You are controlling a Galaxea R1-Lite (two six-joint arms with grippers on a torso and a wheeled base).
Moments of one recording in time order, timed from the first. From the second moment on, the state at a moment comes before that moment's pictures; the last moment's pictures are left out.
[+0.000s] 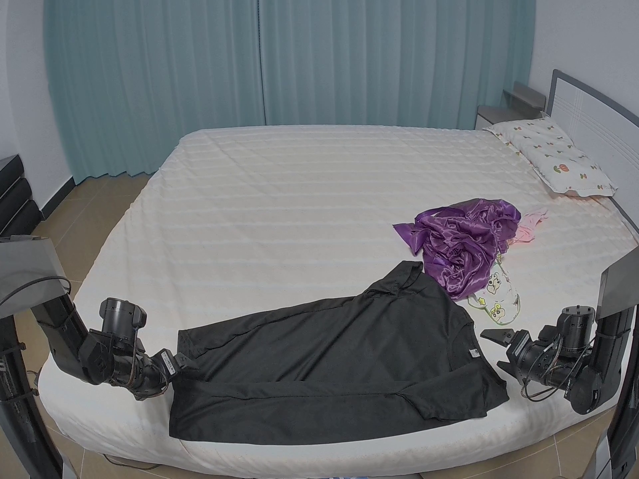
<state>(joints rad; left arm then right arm) -0.03 2.10 -0.51 -0.56 -0.15 -0.68 0.03 2.21 -0.12 -1.55 0.29 0.91</state>
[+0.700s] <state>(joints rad) -0.07 2.16 -0.90 -0.39 -0.09 -0.87 0.06 2.21 -0.14 -1.55 0.28 0.90</state>
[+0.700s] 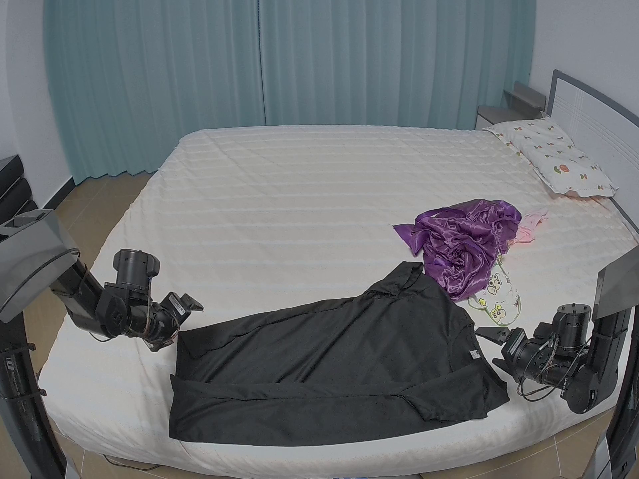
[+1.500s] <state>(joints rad) -0.22 2.22 -0.94 -0.36 -0.08 -0.97 0.07 2.23 -0.14 -1.55 0.27 0.90</state>
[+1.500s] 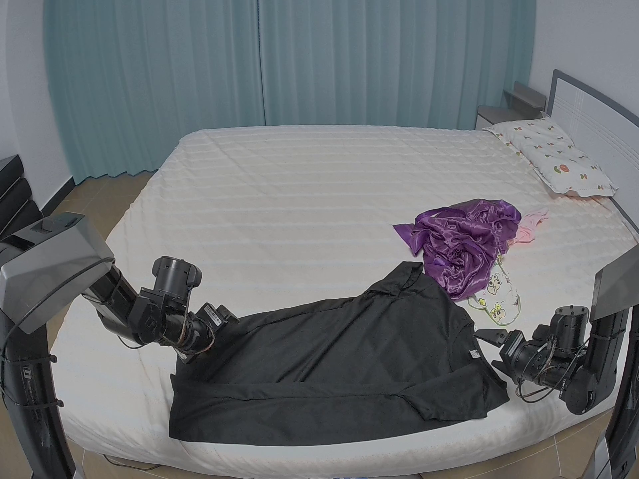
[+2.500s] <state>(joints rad) -0.18 2.38 -1.14 -0.55 0.22 -0.99 0.07 2.24 -0.14 -1.55 0.27 0.90</state>
